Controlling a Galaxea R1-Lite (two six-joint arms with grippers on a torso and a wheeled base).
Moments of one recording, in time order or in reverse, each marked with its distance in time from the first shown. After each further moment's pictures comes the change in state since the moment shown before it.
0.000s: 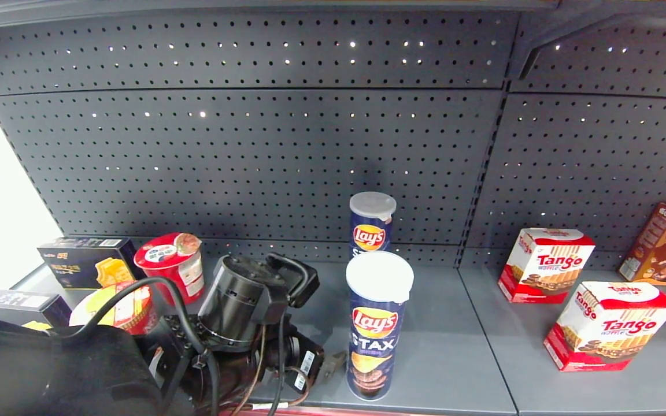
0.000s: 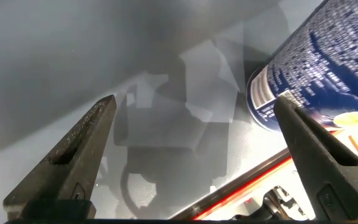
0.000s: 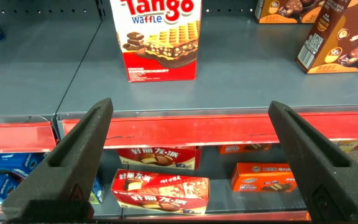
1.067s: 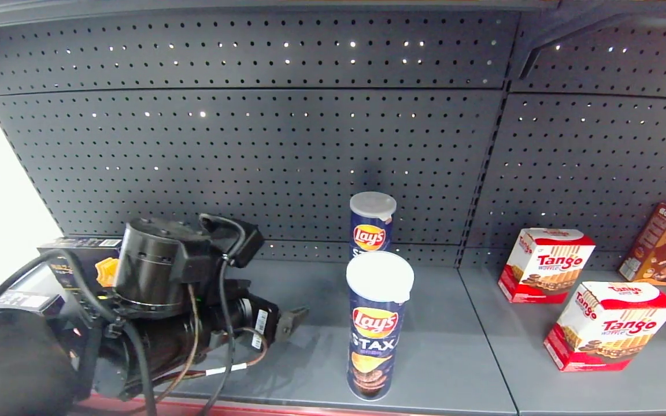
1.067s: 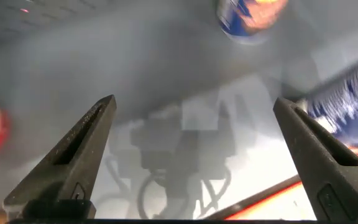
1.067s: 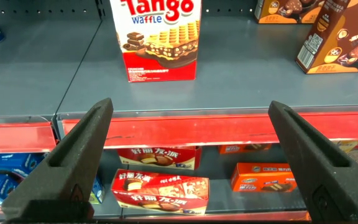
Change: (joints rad) left arm 0.140 -0.170 0.016 0.010 0.003 0.012; right arm 0.000 0.000 0.000 0.000 0.000 0.000
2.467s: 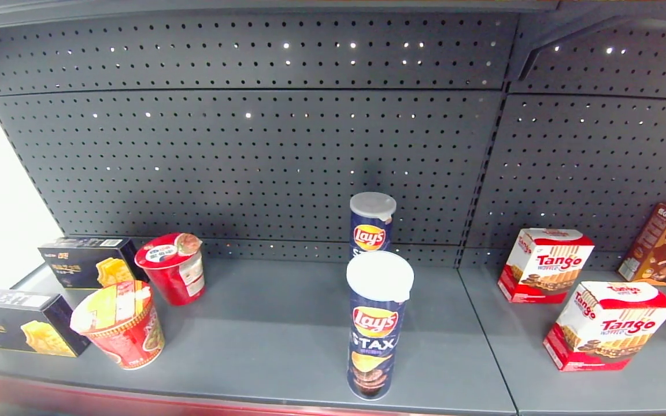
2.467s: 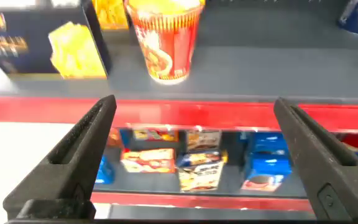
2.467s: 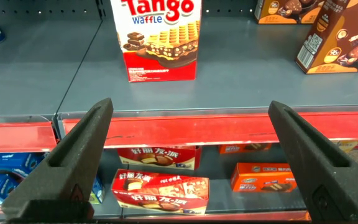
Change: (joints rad) left arm 0.499 -1.349 0.665 0.304 -0.075 0.051; right arm 0.000 0.000 0.000 0.000 0.000 0.000
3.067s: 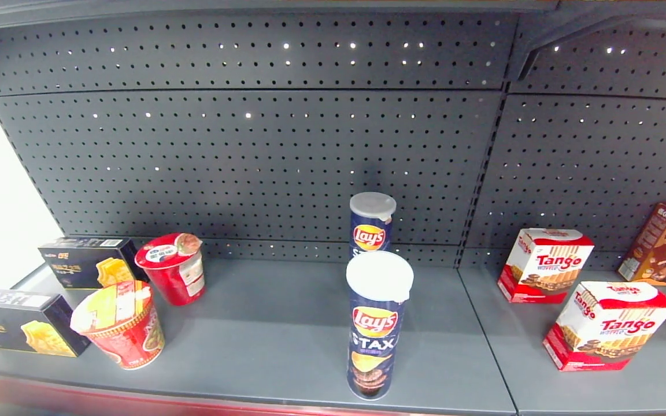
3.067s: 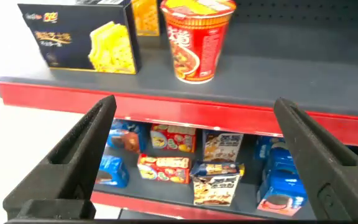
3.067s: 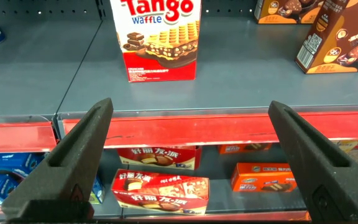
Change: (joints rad) left arm 0.111 -0.186 0.018 0.080 0.007 0.027; right arm 0.000 0.000 0.000 0.000 0.000 0.000
